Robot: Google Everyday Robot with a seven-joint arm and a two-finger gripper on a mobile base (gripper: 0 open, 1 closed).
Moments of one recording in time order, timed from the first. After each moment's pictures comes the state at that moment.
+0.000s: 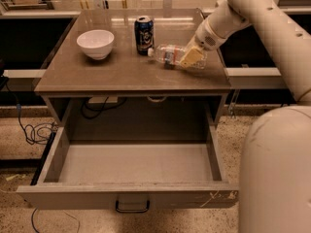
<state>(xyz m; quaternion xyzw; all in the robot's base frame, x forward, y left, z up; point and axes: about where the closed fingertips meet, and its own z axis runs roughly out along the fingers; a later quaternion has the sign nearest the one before) 0.748 -0.125 0.840 -0.56 0.77 0.10 0.29</state>
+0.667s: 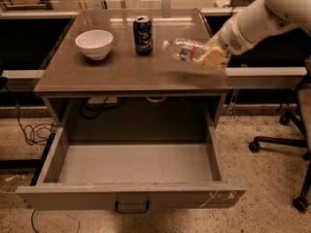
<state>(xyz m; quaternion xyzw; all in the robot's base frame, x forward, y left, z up) 0.675 -0.158 0.889 -0.52 0.78 0.07 0.34</state>
